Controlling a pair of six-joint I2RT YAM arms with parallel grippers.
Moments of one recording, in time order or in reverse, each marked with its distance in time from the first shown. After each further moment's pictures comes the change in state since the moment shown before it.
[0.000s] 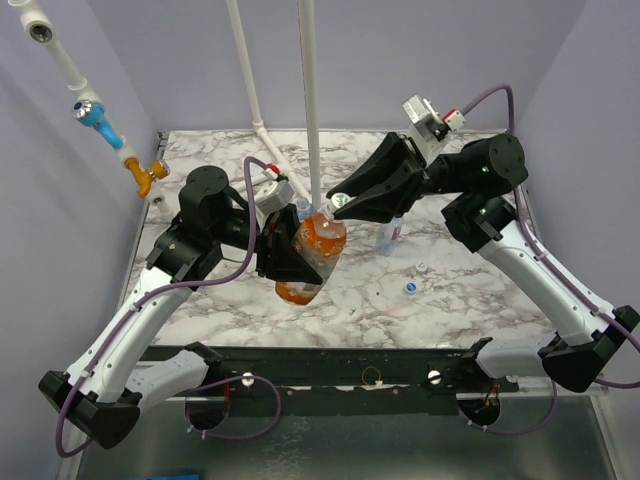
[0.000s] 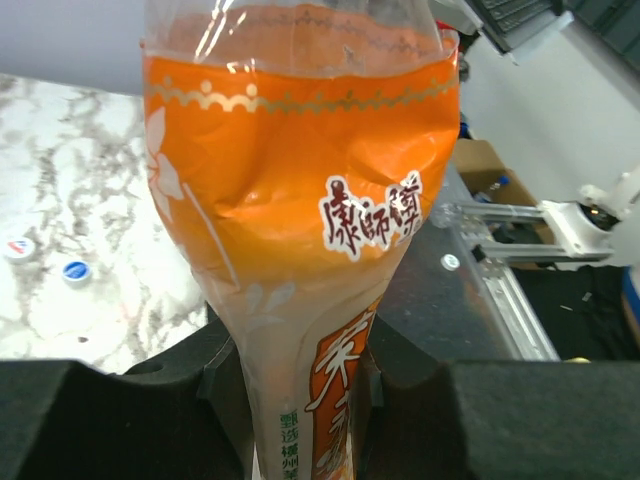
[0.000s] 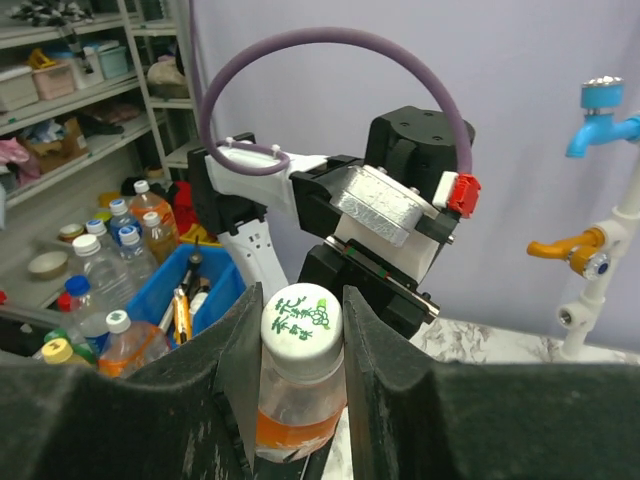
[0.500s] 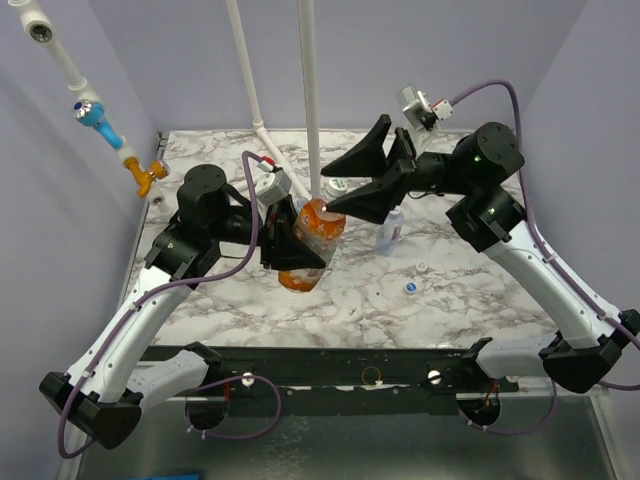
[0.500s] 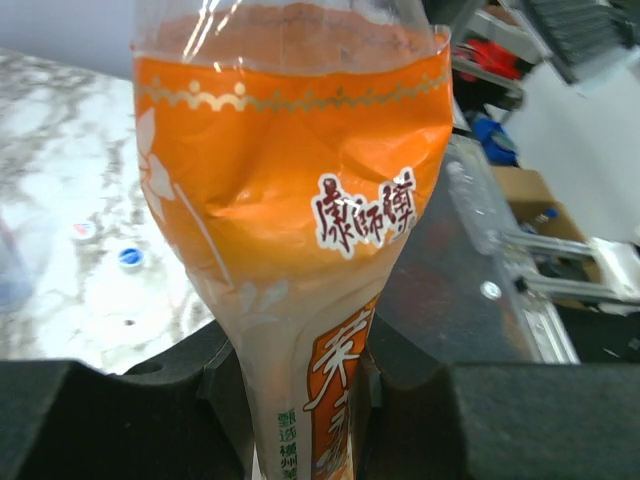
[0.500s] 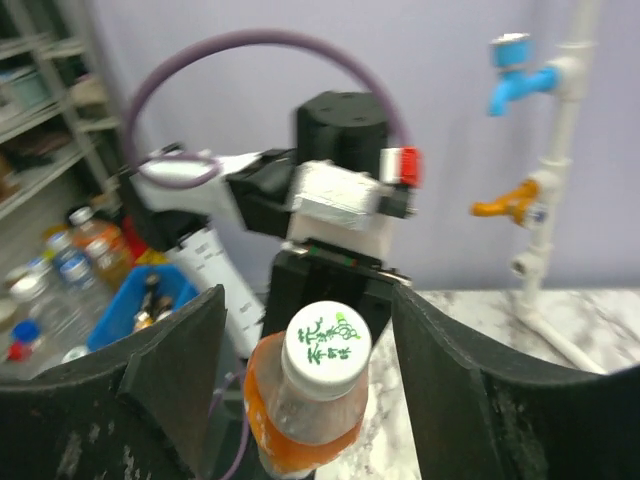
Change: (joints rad) left arm 0.012 0.000 0.000 -0.025 -0.051 -0.003; right arm -0.001 0.000 0.041 -0.198 0.088 -0.105
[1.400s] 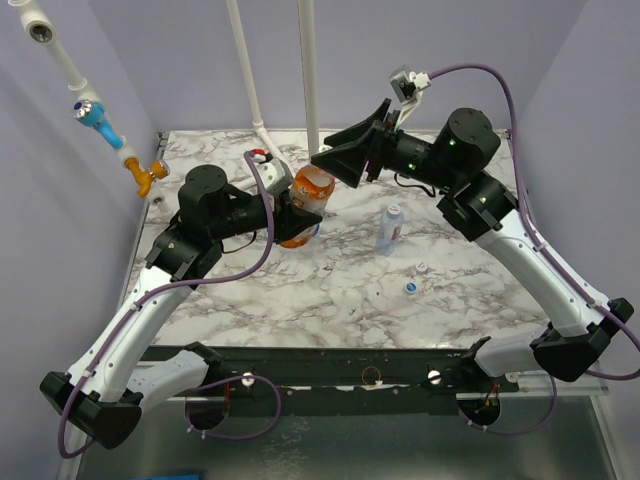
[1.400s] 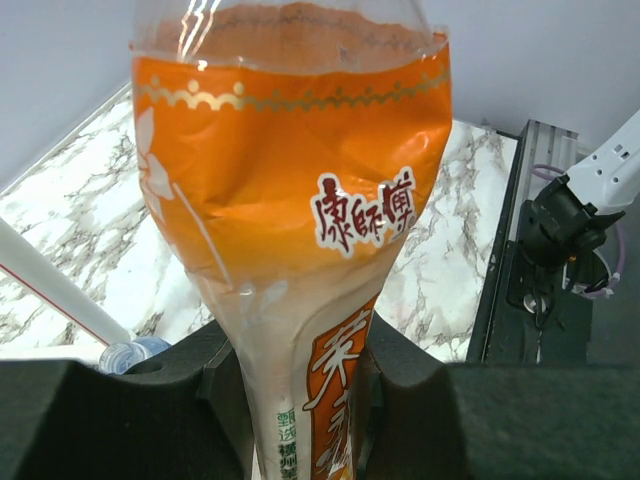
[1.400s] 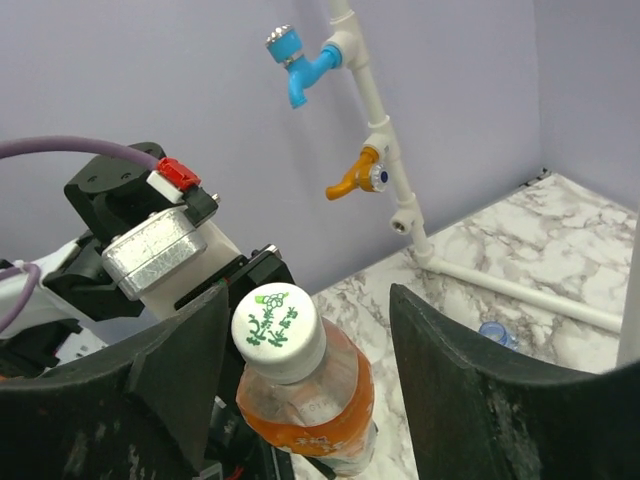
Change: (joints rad) left arm 0.004 0.000 -0.008 -0.001 -0.566 0.293; right arm 0.011 0.068 0.100 -0.269 0.512 -0.014
